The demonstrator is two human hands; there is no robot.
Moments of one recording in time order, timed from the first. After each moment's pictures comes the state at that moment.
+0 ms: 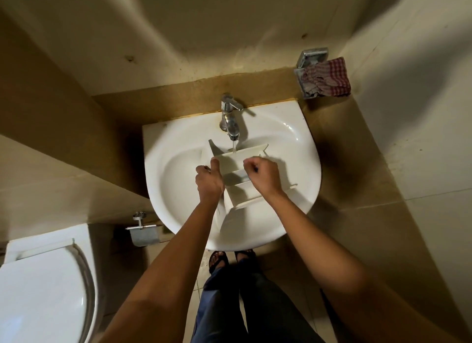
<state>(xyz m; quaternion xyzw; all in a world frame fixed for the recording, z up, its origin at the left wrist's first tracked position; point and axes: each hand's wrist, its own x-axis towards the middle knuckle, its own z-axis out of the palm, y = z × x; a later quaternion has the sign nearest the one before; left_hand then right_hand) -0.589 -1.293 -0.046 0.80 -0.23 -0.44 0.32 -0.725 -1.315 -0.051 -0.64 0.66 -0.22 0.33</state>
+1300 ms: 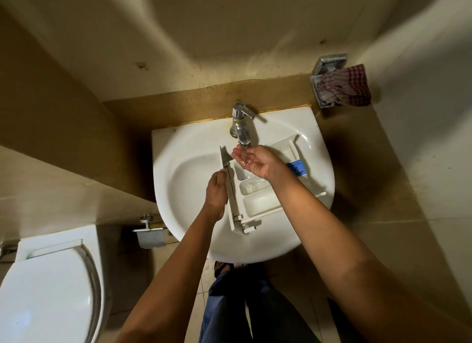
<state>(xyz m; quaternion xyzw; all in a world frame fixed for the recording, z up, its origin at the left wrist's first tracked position) -0.578 -1.291 -0.052 0.69 -0.23 -0.57 0.39 -0.682 -1.391 -0.024 -0.04 0.51 -0.31 0.80</state>
